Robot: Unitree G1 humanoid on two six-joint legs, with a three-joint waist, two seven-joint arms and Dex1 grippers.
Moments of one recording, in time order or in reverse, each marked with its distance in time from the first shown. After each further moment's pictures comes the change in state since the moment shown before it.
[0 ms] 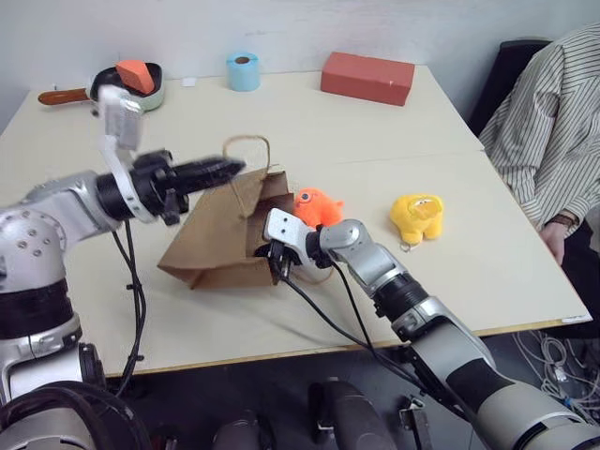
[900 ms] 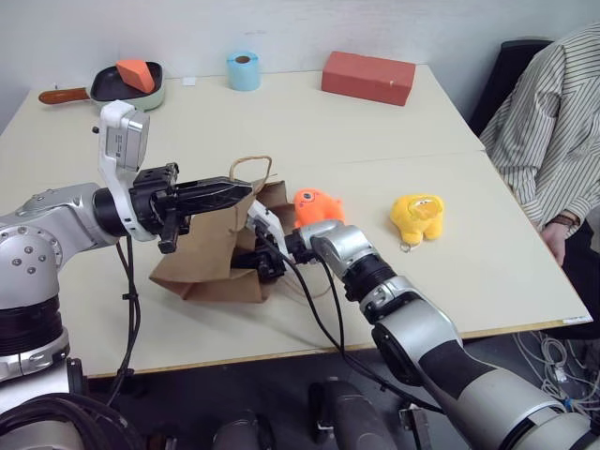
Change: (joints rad) left arm 0.051 0.063 0.018 -0.069 -0.098 -0.022 -0.032; right arm -0.186 0.197 -0.238 0.350 0.203 0.315 0.275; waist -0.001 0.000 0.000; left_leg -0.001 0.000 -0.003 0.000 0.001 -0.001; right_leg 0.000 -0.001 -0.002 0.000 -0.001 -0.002
